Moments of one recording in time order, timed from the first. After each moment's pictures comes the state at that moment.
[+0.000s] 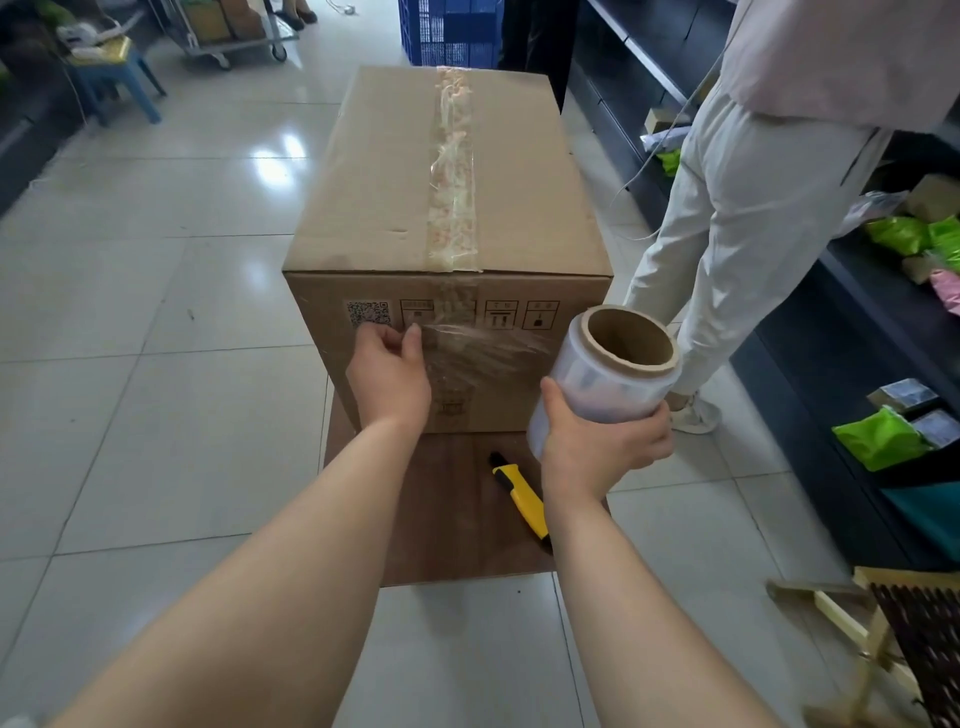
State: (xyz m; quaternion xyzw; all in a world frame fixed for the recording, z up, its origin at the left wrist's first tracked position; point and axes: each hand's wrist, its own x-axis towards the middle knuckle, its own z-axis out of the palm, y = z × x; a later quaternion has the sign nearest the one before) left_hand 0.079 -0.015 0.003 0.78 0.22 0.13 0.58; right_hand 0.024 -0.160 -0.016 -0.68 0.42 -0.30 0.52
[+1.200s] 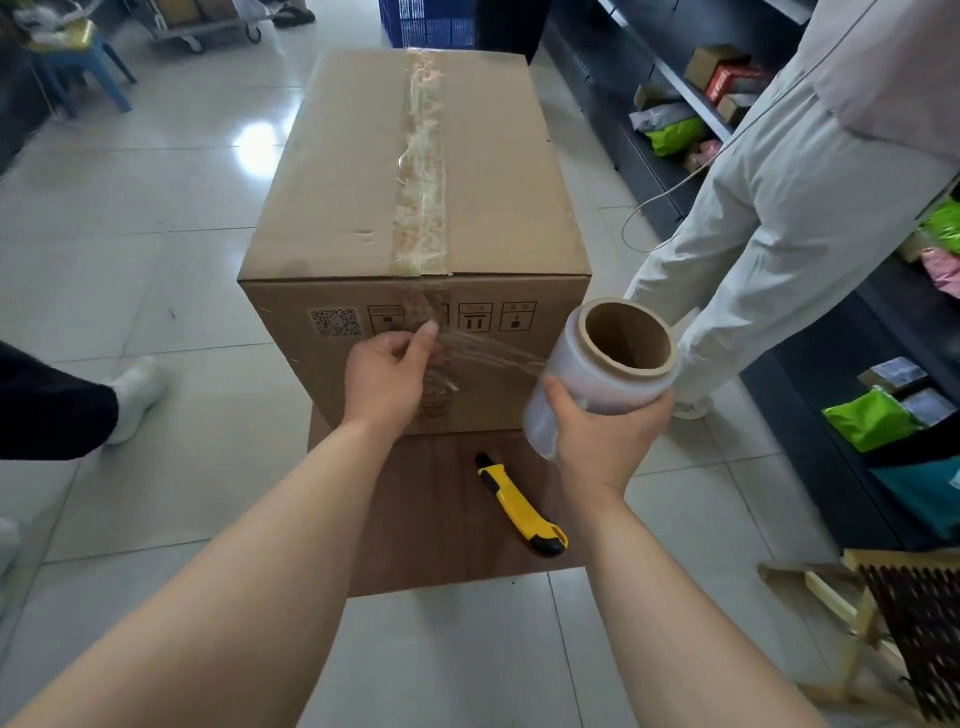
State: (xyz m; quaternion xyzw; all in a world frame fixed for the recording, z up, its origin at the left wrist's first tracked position) left_hand 0.086 -0.026 0.010 0.79 0.12 0.01 0.60; right_hand 0.029 -0.193 -0.020 -0.69 0.32 -0.30 0.57
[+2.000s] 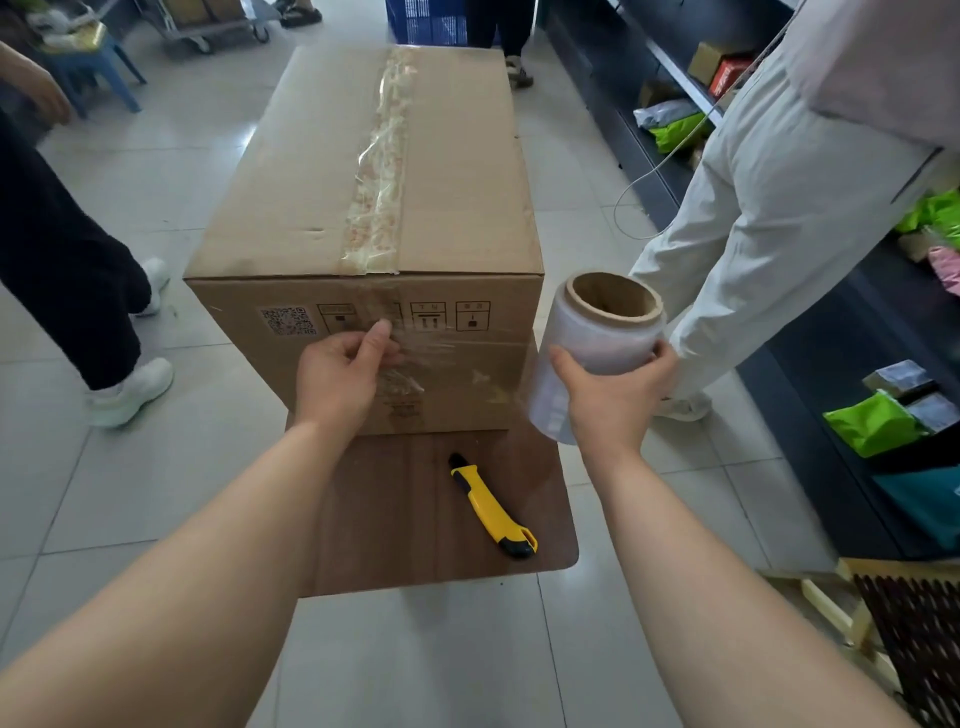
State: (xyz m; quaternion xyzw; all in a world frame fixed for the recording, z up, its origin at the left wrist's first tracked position) left_hand 0.089 -0.030 0.002 0.79 0.14 0.05 0.60; right_hand 0.058 -0.258 -0.010 -0.72 0.28 -0.24 0.59
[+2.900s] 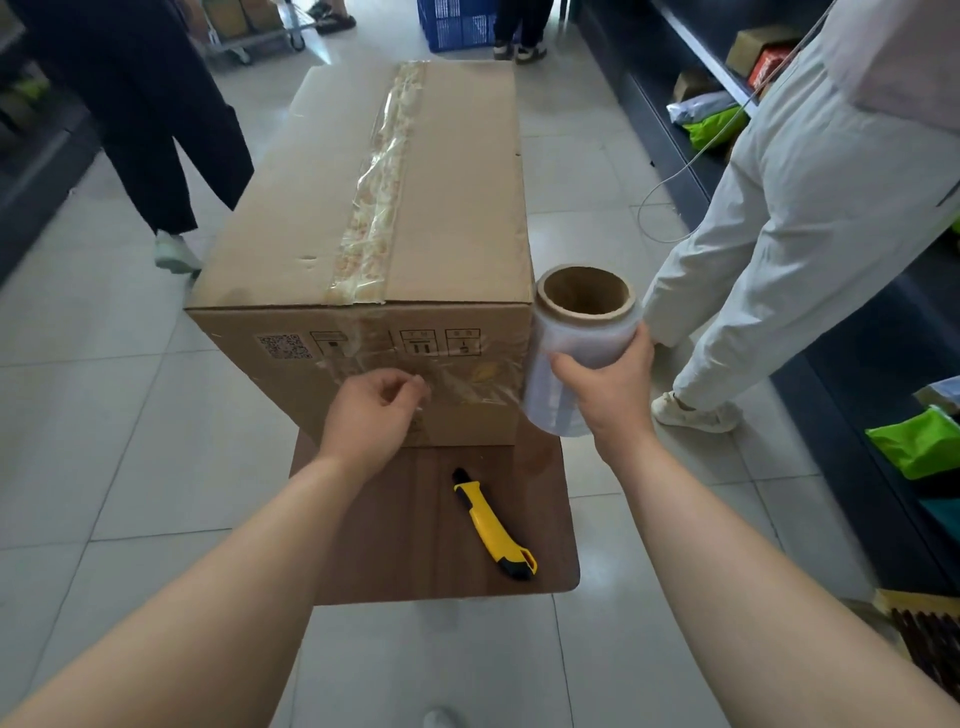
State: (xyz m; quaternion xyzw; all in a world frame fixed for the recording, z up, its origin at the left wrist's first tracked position) left_hand 0.074 -0.059 0.011 0.86 0.12 -0.02 0.49; right_hand 0.097 -0.287 -0.010 -0.75 0.17 -0.11 0.63
